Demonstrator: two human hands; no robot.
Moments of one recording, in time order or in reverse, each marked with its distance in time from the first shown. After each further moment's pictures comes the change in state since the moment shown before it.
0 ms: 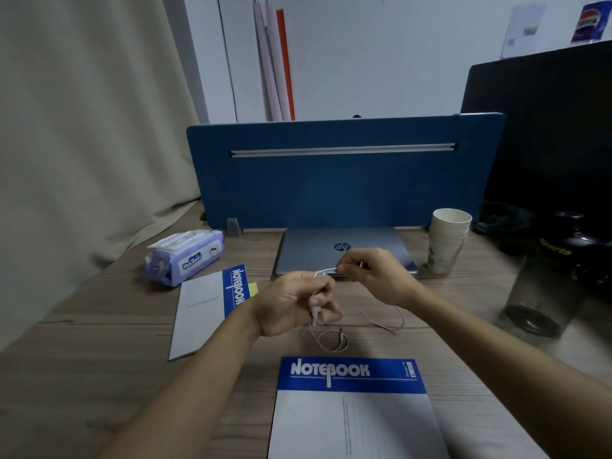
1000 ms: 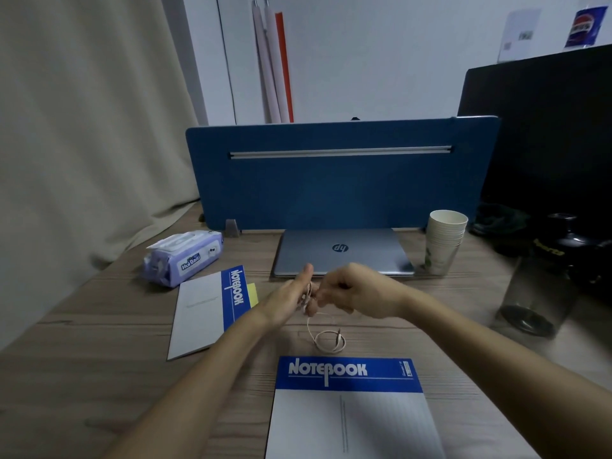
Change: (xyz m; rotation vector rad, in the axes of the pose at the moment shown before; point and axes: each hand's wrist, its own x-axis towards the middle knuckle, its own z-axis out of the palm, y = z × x) left_hand 0.007 -0.019 -0.014 0.648 0.439 -0.026; right_hand -0.010 -0.036 0.003 0.016 -0.350 -0.099
